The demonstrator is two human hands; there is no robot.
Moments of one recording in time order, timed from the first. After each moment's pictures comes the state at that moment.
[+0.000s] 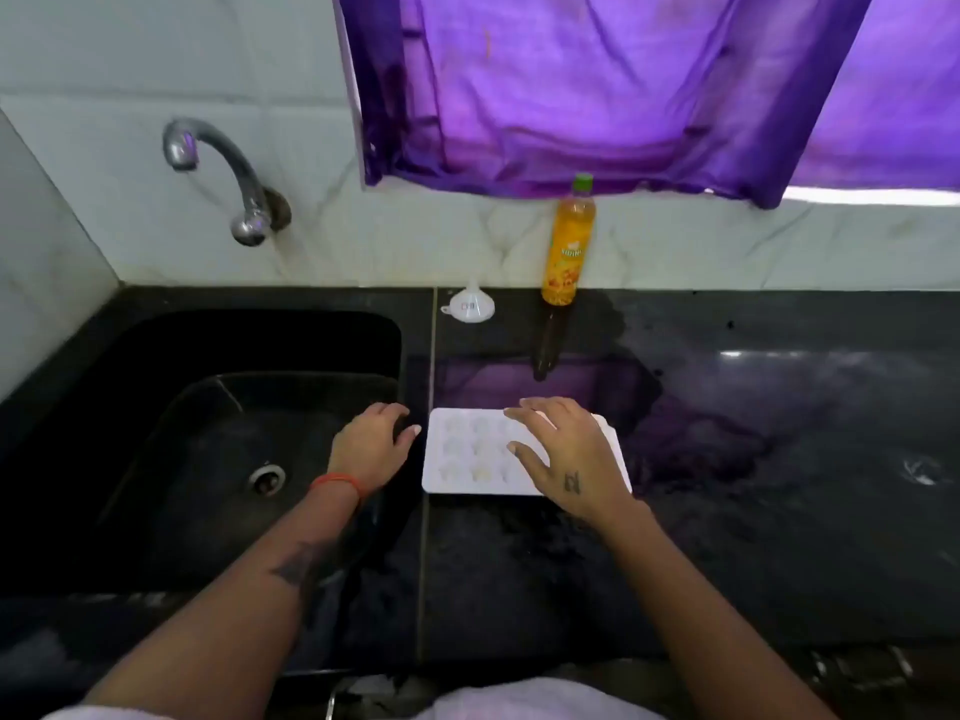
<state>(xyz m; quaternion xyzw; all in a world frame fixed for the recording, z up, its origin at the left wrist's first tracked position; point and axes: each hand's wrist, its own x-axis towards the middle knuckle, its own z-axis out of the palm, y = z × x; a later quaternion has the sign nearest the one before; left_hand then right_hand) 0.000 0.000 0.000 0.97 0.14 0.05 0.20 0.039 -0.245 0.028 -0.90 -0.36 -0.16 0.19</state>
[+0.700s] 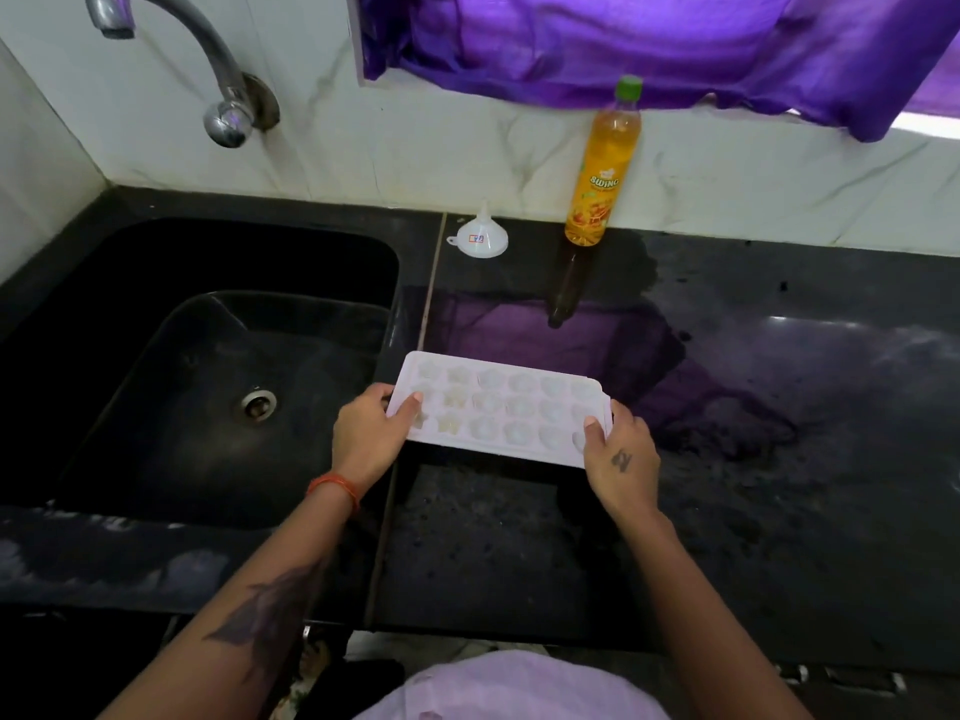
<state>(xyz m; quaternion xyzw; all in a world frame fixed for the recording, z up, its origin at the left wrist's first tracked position) -0.010 -0.056 -0.018 0.84 0.33 0.10 0.42 0.056 -0.292 -0.008 -0.94 0.00 0.05 0.34</state>
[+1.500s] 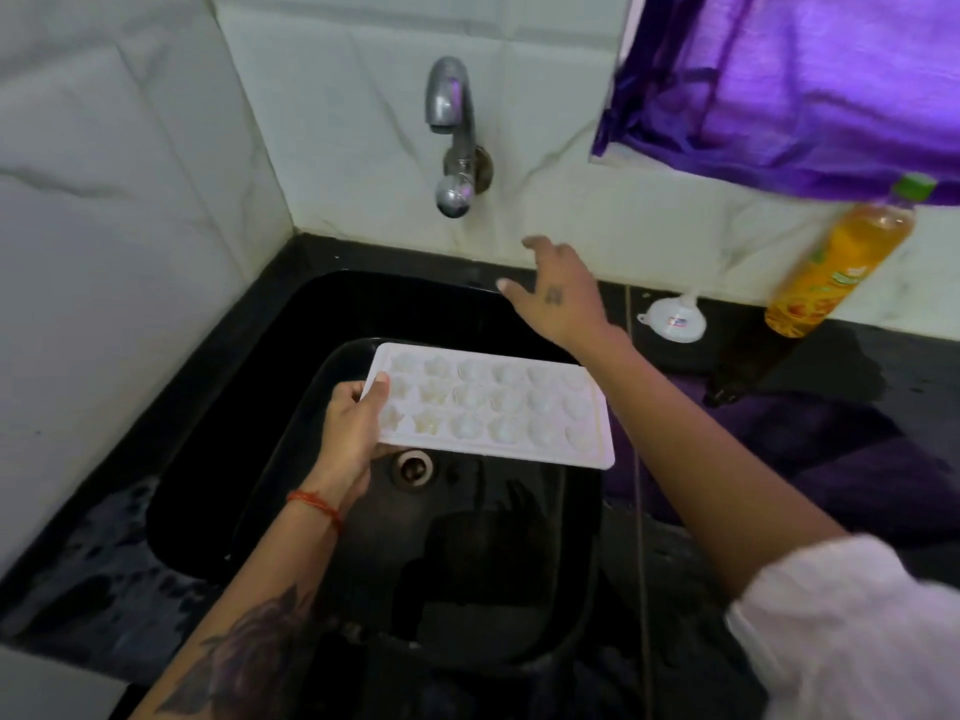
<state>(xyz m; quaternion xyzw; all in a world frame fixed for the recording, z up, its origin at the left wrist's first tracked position) -0.041 0.198 0.027 0.58 0.42 0.19 0.67 0.140 0.076 0.100 -0.91 -0.30 0.02 0.30</state>
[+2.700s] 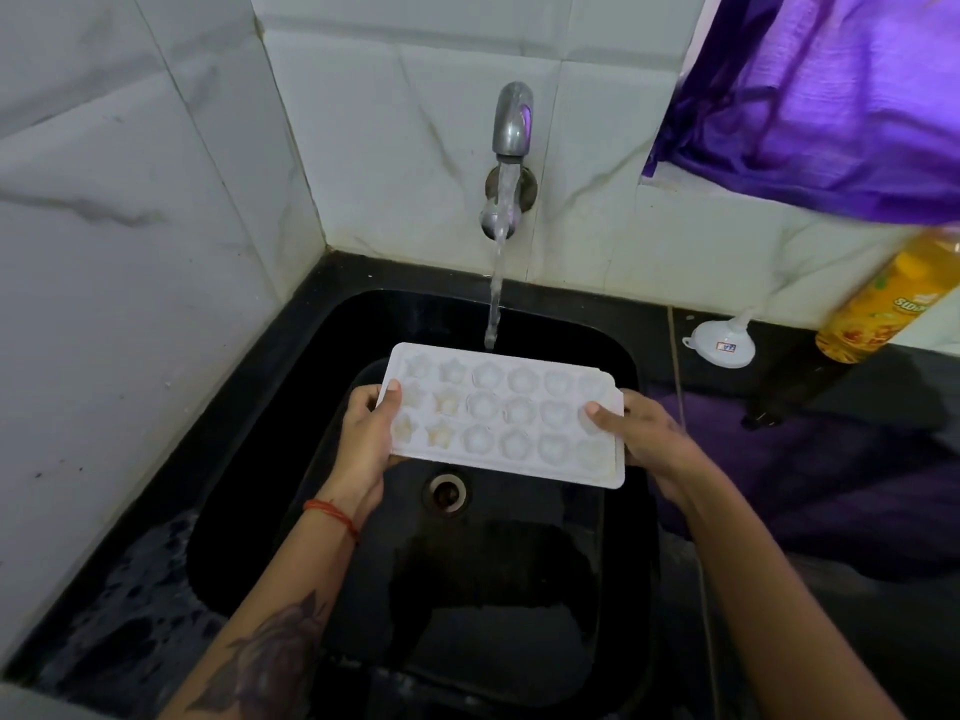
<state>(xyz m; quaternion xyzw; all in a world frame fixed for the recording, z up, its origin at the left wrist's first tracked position) -0.039 0.244 0.029 0.57 0.40 0.19 0.69 0.105 0.019 0.037 -0.78 -0.10 0.33 0.53</state>
